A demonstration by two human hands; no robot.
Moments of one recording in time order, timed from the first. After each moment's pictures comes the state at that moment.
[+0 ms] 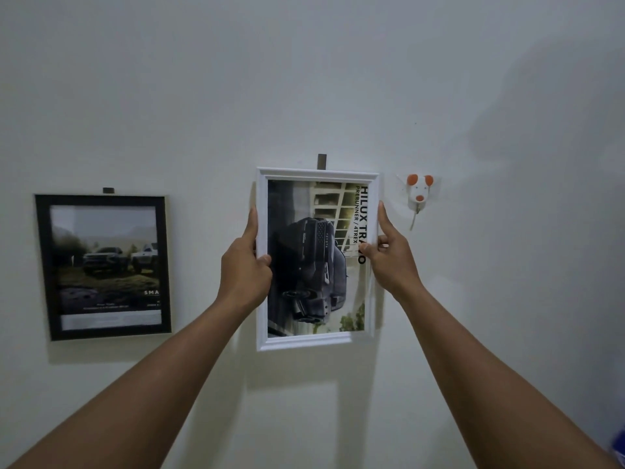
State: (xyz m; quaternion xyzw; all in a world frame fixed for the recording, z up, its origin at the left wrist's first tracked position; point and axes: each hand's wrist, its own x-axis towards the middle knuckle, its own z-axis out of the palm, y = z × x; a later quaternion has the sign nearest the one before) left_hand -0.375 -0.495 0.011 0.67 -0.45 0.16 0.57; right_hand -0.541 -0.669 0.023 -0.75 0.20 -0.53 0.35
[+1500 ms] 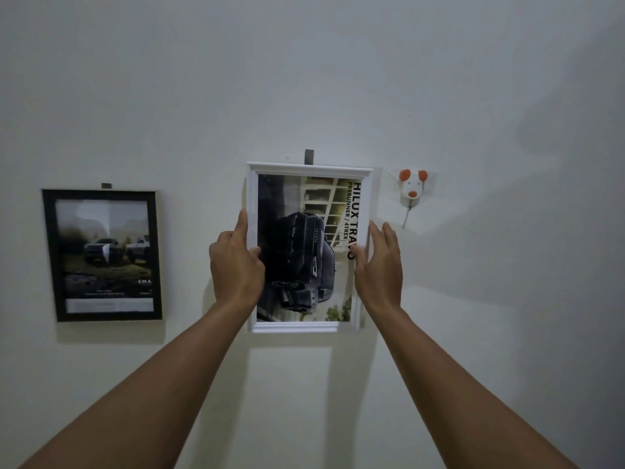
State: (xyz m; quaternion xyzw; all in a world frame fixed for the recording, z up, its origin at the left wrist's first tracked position) left_hand -0.399 -0.518 0.004 0.73 -0.31 0.30 0.53; right_hand -0.534 -0.679 -0.008 -0.74 0.27 -0.59 0.18
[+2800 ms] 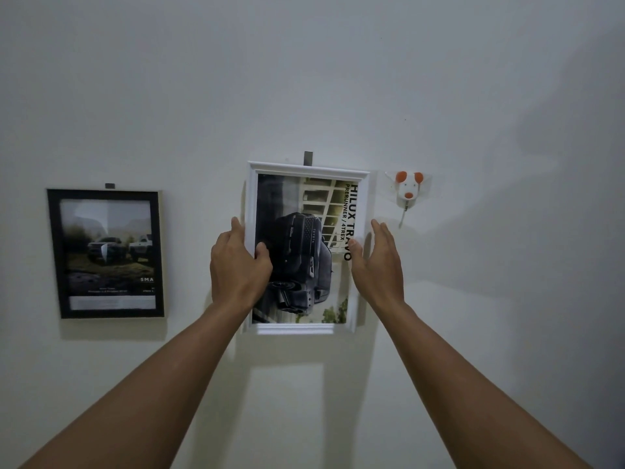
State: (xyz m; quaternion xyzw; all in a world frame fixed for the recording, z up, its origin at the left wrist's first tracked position) left_hand -0.406 -0.510 0.002 0.73 -0.32 0.28 0.54; right_hand -0.548 -0.676 -0.003 -0.77 0.26 -0.55 0.20
